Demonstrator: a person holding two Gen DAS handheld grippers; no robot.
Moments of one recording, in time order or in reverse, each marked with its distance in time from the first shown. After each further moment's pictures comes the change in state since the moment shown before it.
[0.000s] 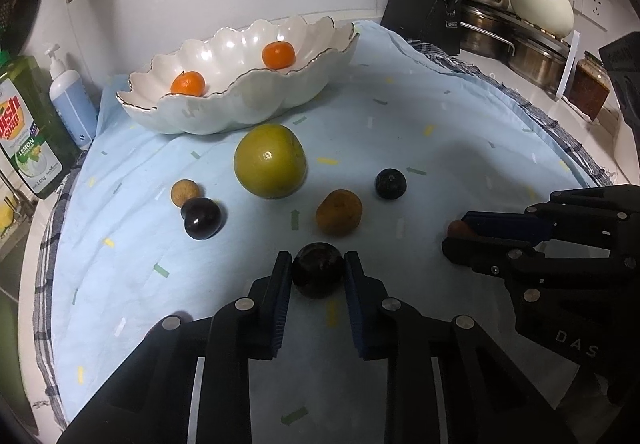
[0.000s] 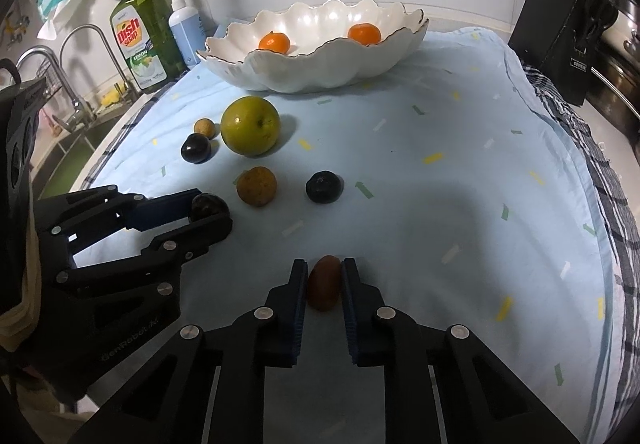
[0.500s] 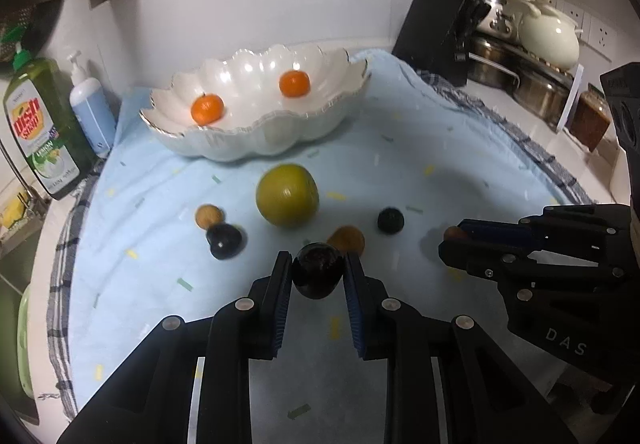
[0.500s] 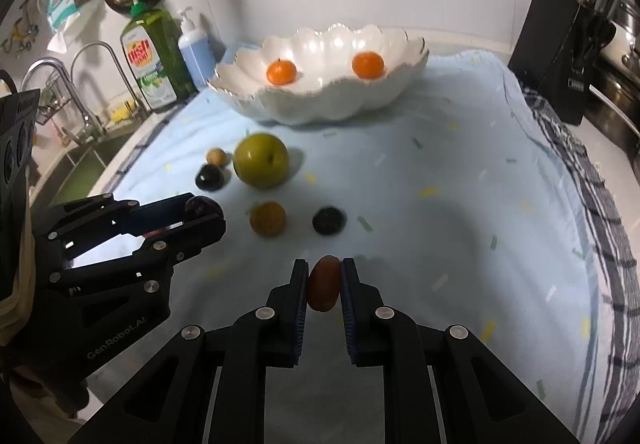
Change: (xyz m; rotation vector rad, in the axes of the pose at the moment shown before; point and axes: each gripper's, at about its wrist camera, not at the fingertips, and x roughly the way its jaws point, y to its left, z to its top) left arm -0.029 0.008 0.016 -0.061 -0.065 0.013; right arm -0.020 0.000 0.014 -0.009 -0.067 0.023
